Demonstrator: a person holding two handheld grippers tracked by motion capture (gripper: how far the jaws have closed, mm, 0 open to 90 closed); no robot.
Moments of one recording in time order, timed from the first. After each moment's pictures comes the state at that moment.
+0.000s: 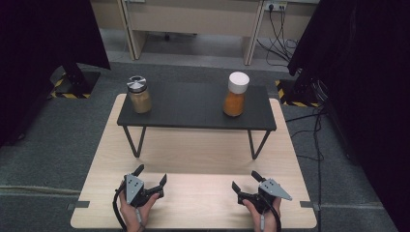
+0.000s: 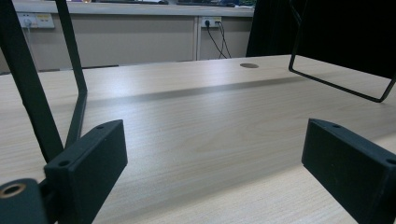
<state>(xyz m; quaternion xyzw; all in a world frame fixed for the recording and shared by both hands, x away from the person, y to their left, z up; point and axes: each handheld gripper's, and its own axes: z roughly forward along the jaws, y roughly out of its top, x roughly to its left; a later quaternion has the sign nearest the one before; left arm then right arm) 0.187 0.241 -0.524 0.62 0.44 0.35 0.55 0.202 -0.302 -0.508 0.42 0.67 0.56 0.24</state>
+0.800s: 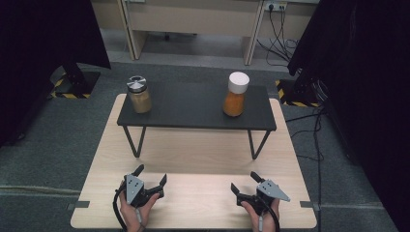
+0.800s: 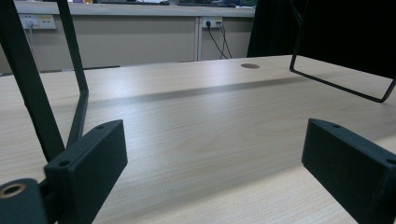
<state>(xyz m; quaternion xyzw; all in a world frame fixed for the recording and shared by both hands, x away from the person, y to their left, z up) 0.186 0.240 -0.524 0.62 0.44 0.35 0.55 0.200 -0.300 -0.506 0.41 0.68 0.55 0.25</state>
